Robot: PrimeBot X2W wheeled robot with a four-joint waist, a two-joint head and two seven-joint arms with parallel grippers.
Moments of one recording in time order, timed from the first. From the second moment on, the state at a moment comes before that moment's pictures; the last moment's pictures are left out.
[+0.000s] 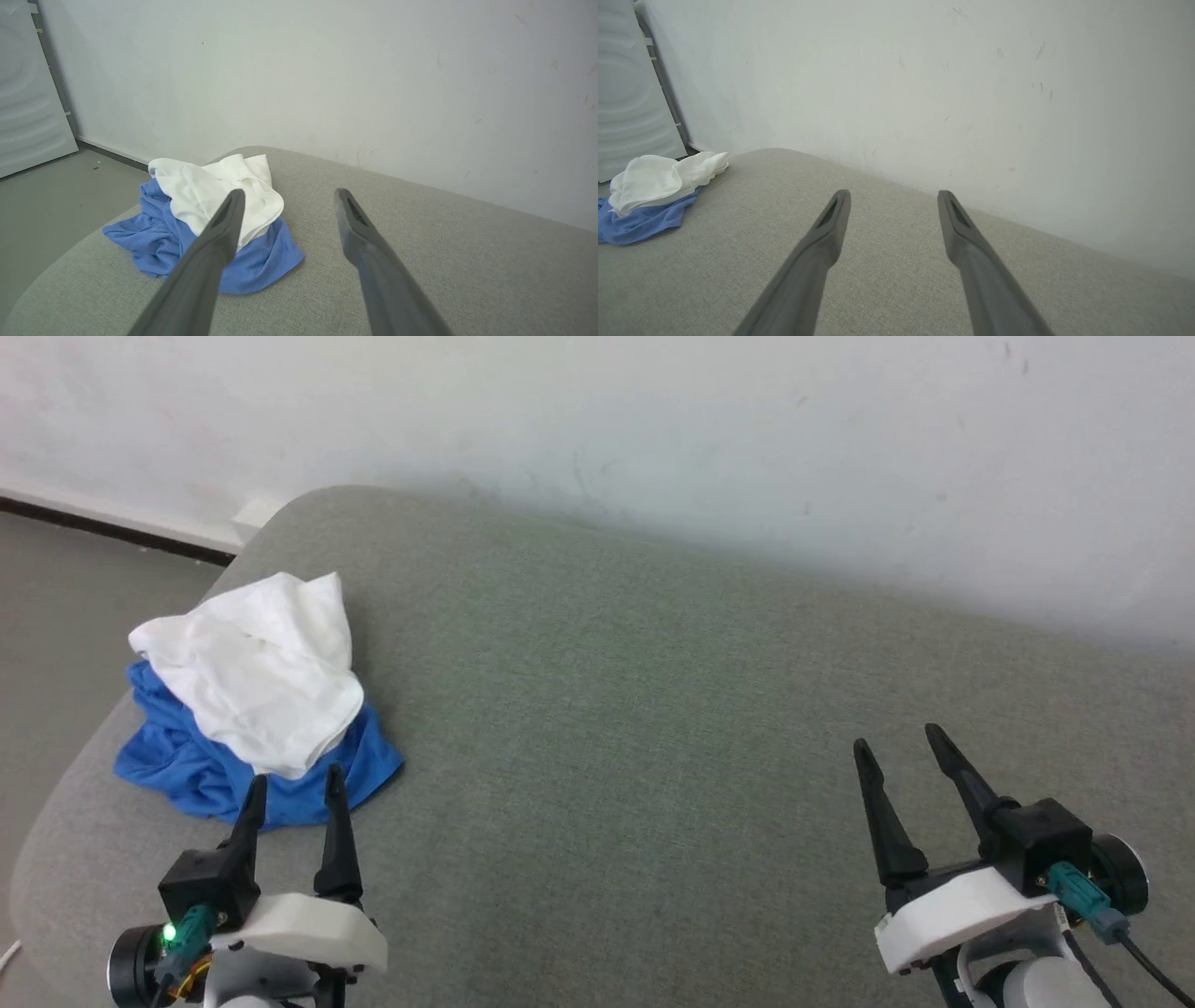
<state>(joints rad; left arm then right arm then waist) -0.01 0.05 0.09 0.09 -0.12 0.01 -0.15 -0.02 -0.05 0.06 0.07 0.05 0.12 -0.14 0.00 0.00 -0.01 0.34</state>
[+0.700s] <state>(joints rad) -0.39 0.17 0.16 0.37 -0.26 -0.07 -0.09 -0.08 -0.05 0.06 0.05 0.03 0.12 -0.16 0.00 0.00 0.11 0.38</state>
